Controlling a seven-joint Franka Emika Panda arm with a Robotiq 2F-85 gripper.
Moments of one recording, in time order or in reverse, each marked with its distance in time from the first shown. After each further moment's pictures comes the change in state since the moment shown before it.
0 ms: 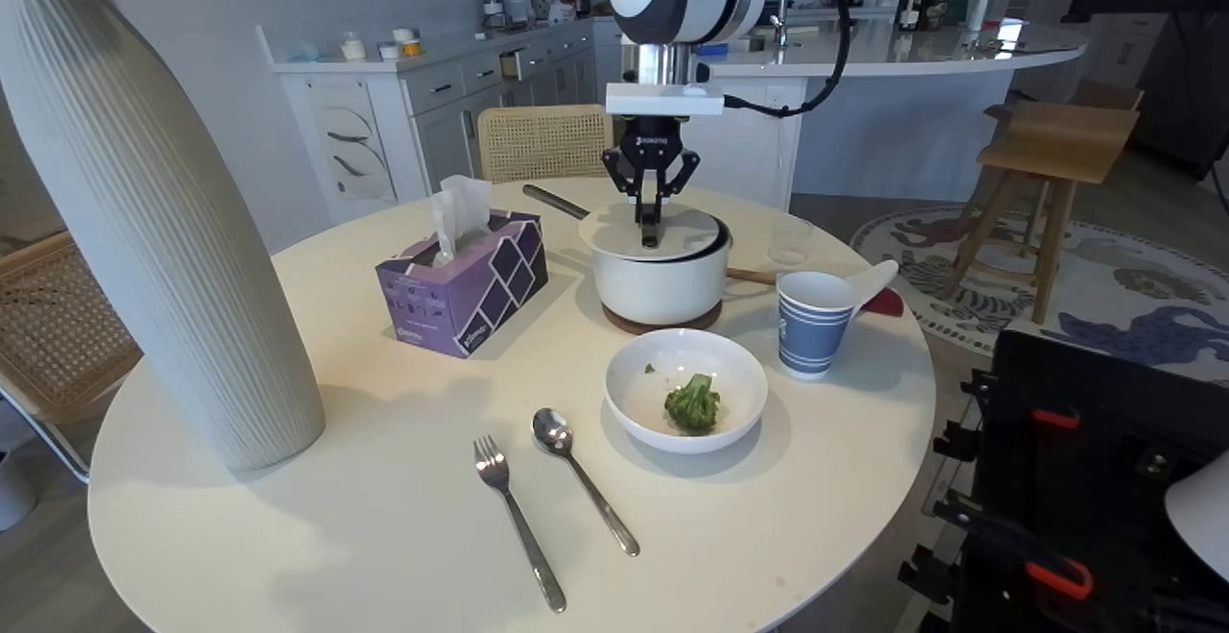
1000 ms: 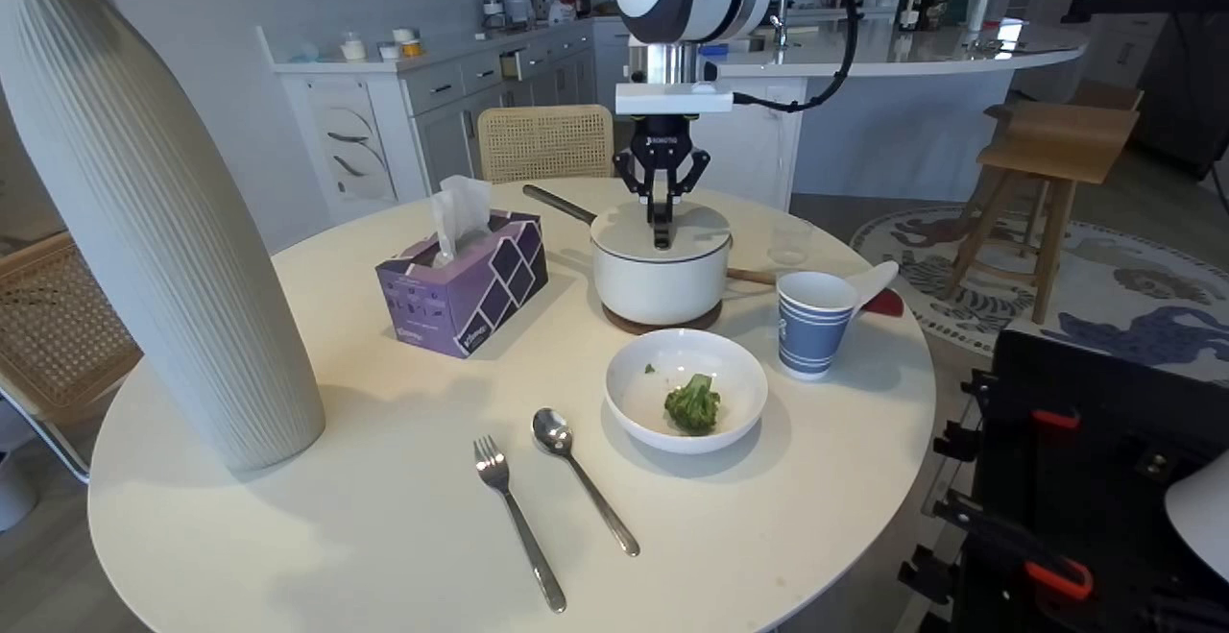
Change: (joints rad) arm 0.000 -0.003 -0.020 -0.001 -0.008 -0.038 -0.007
